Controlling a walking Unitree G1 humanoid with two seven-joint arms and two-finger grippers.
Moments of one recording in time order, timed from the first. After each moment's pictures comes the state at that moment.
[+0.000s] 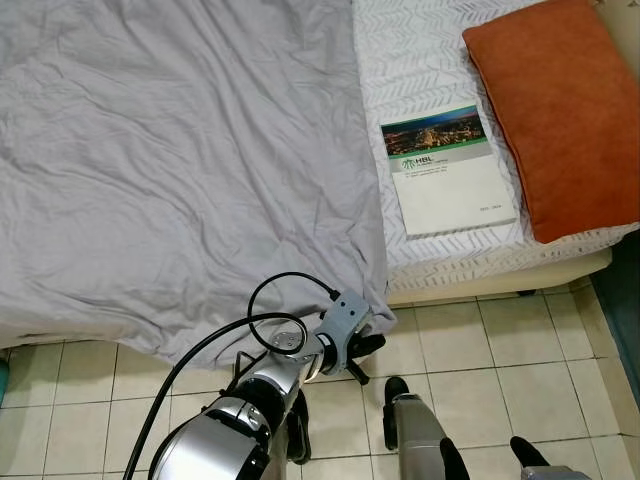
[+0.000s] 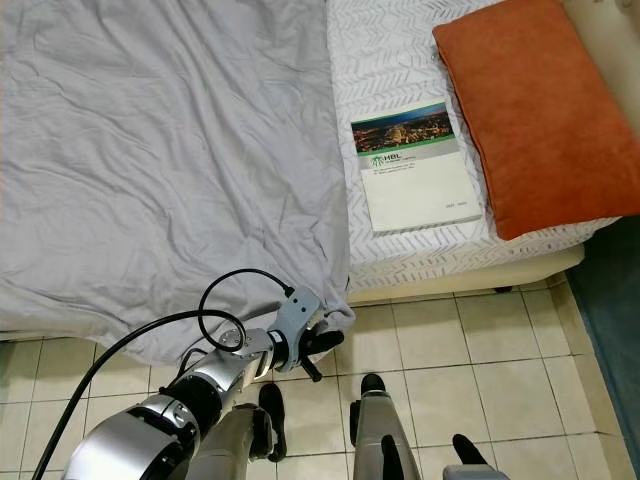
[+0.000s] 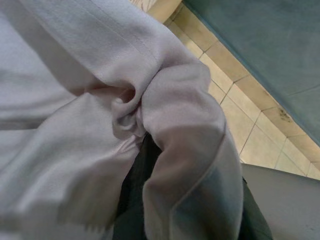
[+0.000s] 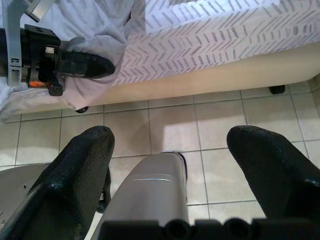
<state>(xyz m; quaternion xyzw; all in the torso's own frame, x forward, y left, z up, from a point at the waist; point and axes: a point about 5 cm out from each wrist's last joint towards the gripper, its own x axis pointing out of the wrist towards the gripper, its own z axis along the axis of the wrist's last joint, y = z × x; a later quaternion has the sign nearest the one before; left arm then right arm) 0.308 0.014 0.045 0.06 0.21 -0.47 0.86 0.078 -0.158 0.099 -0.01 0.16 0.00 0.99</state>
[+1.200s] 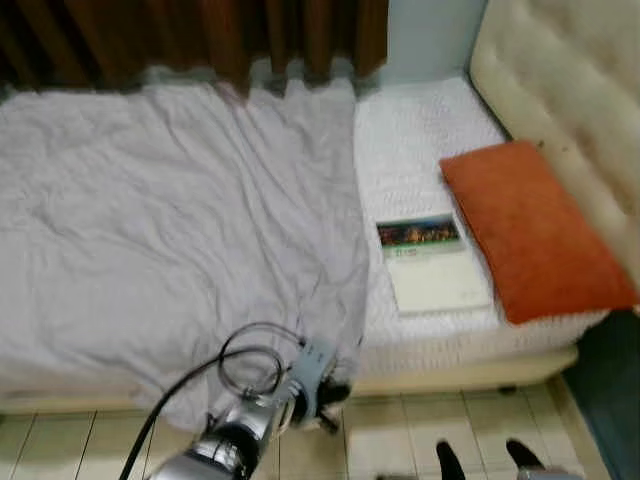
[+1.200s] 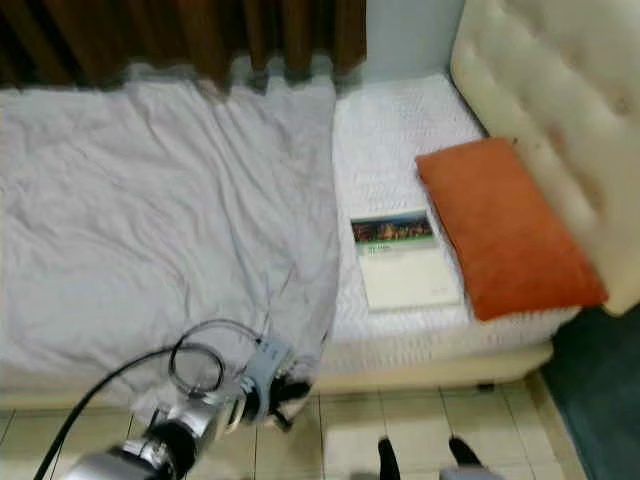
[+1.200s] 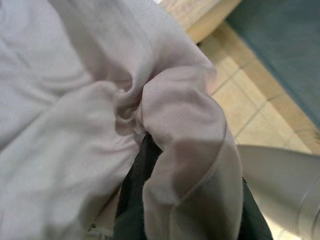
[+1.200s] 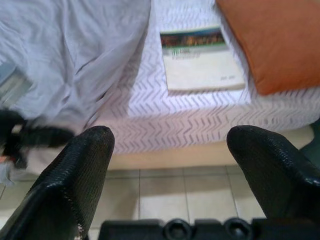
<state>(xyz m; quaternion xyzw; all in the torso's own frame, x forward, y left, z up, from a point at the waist) 0.248 0.073 -0.036 0.02 0.37 -0.36 0.85 0.073 -0.158 0.096 -0.01 0.17 -0.01 0.99</state>
